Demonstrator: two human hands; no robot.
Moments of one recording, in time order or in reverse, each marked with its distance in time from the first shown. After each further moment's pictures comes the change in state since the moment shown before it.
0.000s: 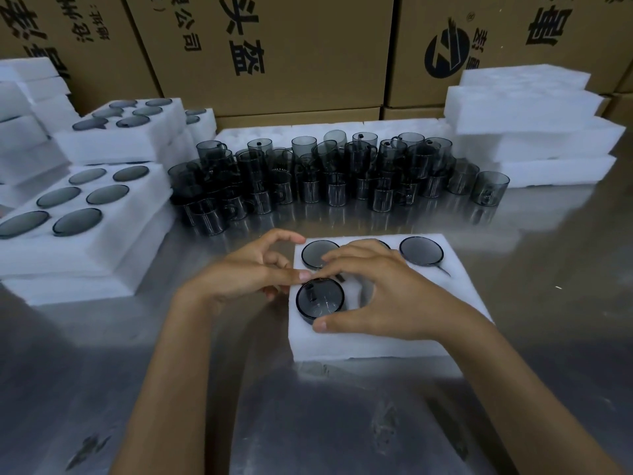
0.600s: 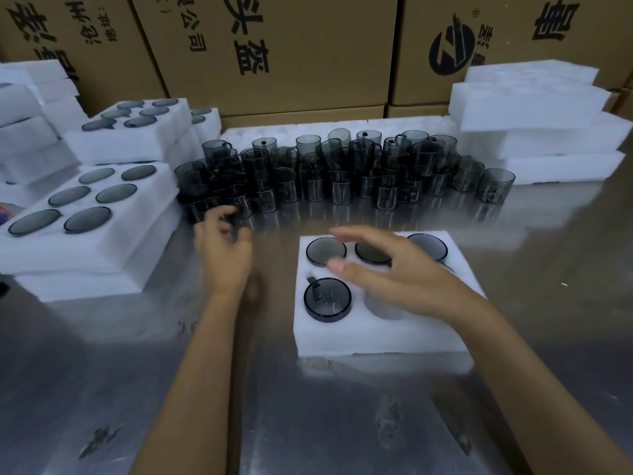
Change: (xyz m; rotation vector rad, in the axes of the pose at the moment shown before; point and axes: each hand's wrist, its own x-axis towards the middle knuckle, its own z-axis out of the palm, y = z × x) left_hand 0.031 -0.035 -0.007 0.079 1.114 0.208; right_hand 0.001 0.007 -0.010 0.273 0.101 0.116
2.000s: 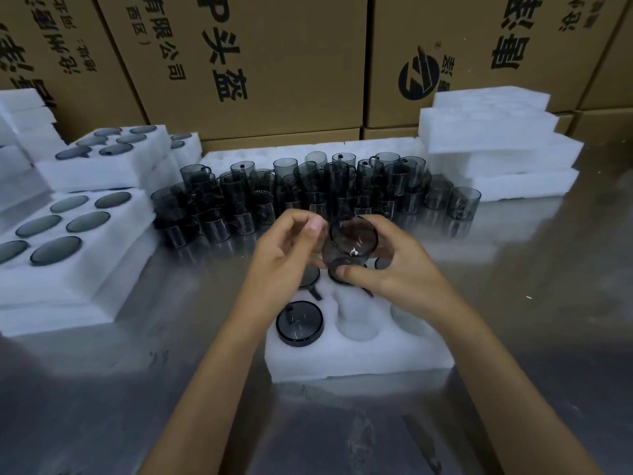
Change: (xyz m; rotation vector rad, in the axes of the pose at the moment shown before) left_hand -0.066 0.097 0.018 -0.402 -0.623 0.188; right_hand 0.006 0.009 -0.024 0.247 0.273 -0.065
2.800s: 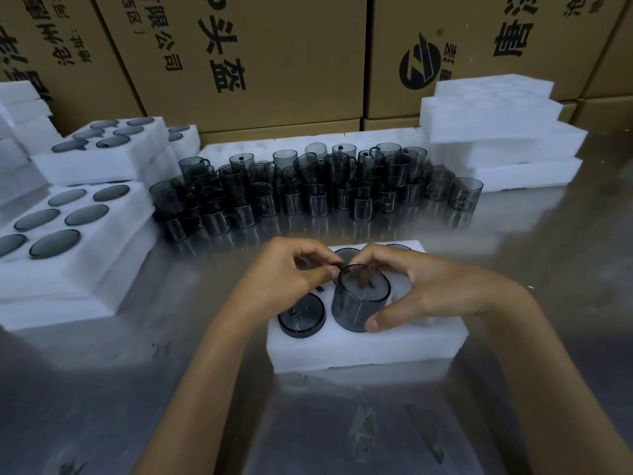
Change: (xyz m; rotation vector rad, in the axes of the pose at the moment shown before) left_hand 0.000 -0.010 -0.012 0.353 -0.268 -0.077; right_hand -0.014 -0.012 -0.039 -0.213 -0.564 0.196
